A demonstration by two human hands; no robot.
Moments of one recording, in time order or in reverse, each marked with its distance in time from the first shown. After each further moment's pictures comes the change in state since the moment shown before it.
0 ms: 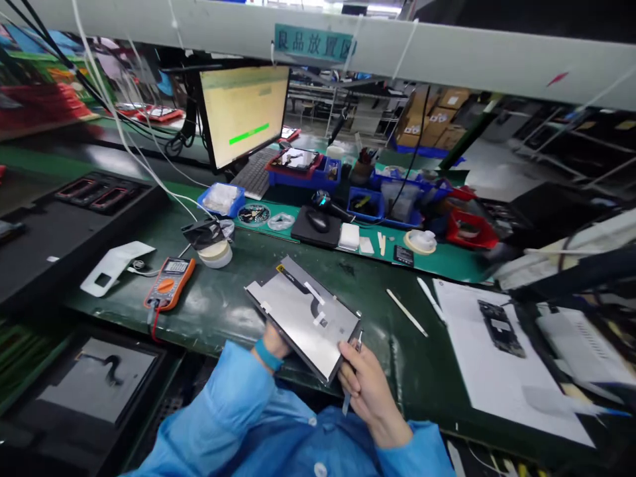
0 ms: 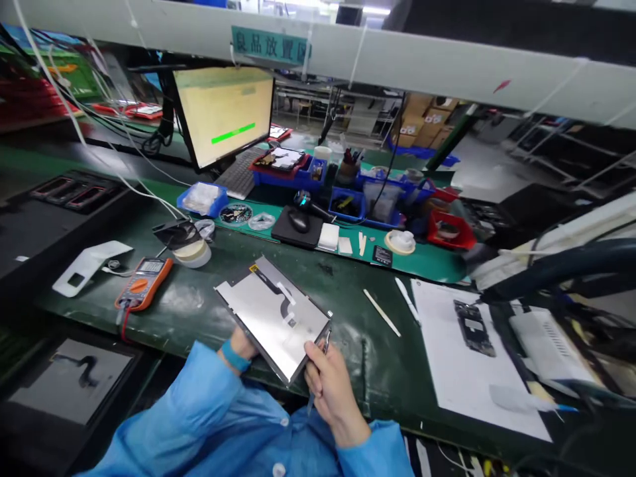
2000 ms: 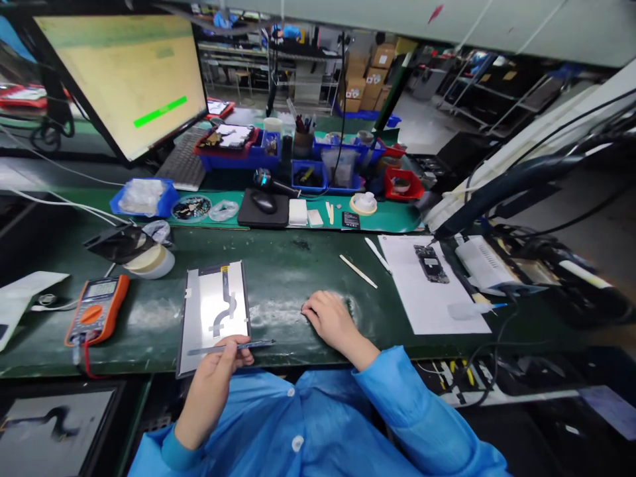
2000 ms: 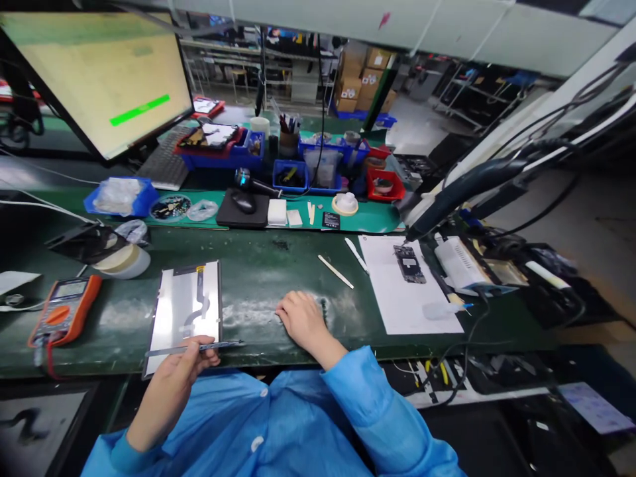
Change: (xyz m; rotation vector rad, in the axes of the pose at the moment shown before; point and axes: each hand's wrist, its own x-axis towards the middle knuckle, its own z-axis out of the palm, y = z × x) left_hand -0.068 0.006 -0.068 0.558 -0.124 -0.041; right_hand 0.043 -0.029 -0.057 -1.402 -0.026 -0.782
